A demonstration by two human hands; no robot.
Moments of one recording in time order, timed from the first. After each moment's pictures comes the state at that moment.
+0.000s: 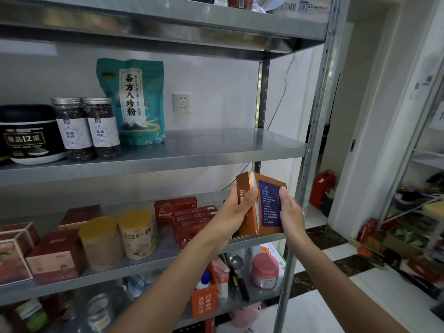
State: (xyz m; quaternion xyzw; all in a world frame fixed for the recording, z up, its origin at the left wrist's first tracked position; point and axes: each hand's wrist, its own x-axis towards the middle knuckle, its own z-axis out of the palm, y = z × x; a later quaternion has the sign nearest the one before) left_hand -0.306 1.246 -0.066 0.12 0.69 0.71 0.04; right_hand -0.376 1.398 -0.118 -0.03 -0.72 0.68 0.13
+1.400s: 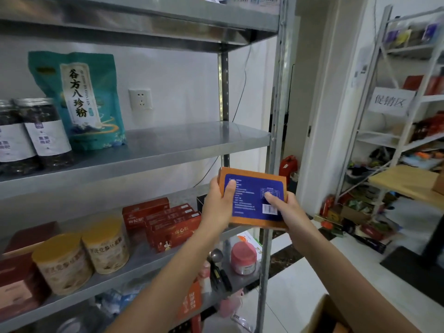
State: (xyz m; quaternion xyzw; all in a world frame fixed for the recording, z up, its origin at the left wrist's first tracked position) left_hand -0.340 1.275 -0.084 0.10 0.75 0.65 -0.10; right_hand -0.316 1.442 -0.101 -0.07 -0.68 0.72 0.06
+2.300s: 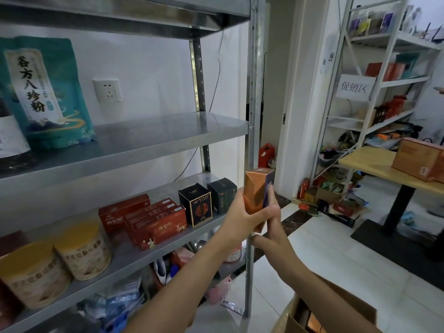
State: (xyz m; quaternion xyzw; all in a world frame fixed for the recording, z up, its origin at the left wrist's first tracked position) left_hand -0.296 1.319 -0.102 0.22 0.72 0.65 0.11; right_hand -0.238 1.407 -0.131 0.07 -0.75 0.64 0.17
